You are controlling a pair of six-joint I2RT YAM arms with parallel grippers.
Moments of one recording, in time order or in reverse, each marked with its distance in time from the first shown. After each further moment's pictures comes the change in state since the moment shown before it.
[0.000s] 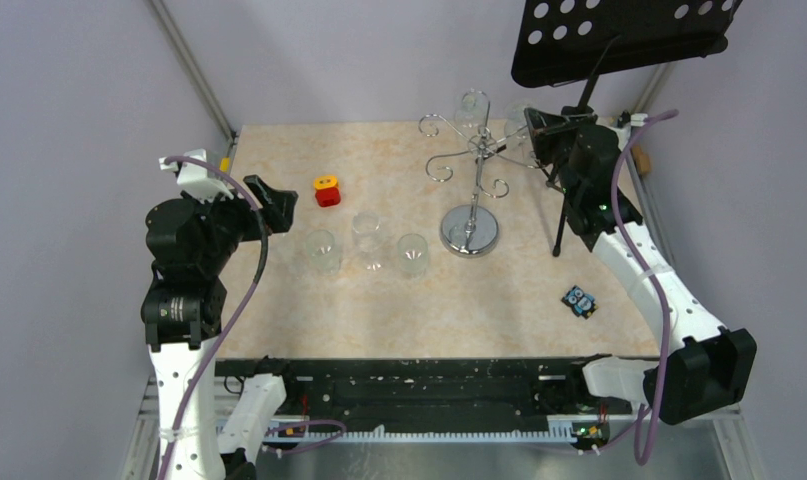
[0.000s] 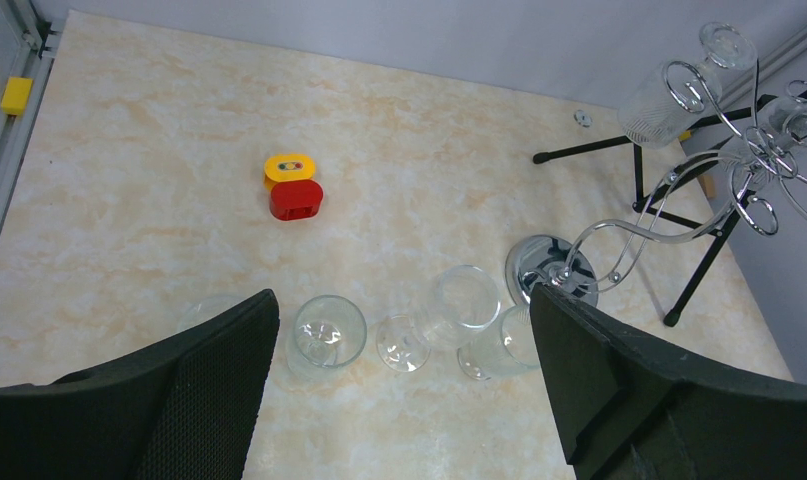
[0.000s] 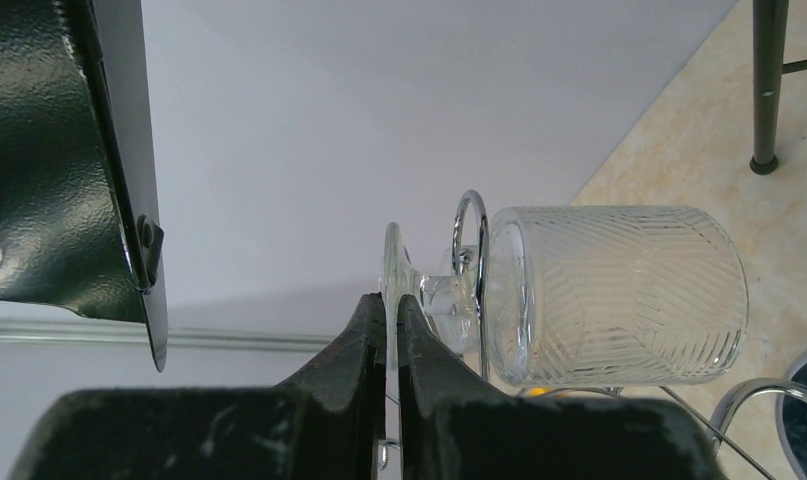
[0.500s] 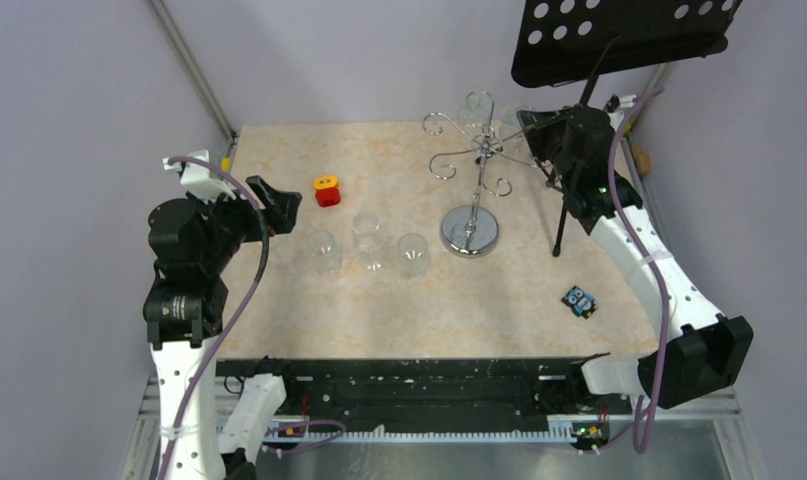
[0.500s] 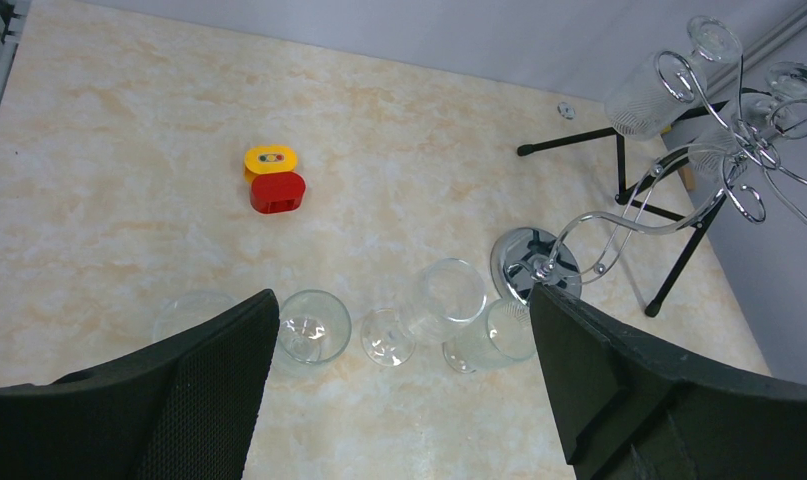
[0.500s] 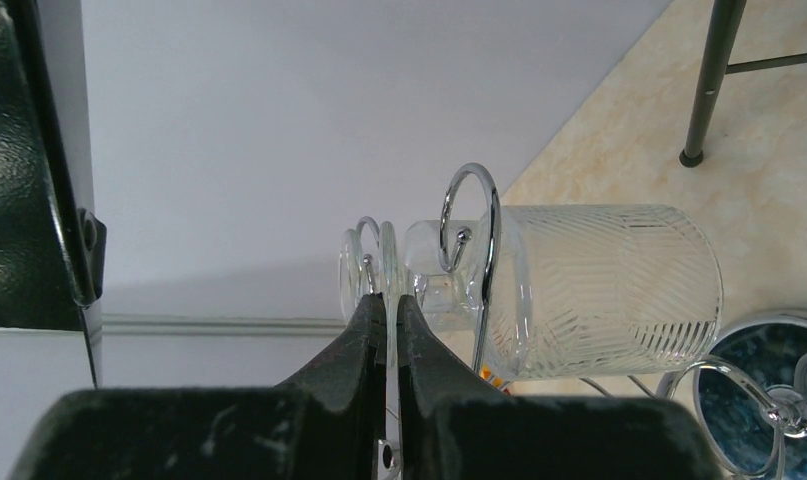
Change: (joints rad) left arm 0.000 0.000 -0.016 0.008 0.035 -0.023; right arm 0.014 0.067 0.150 -0.201 -0.003 -0.108
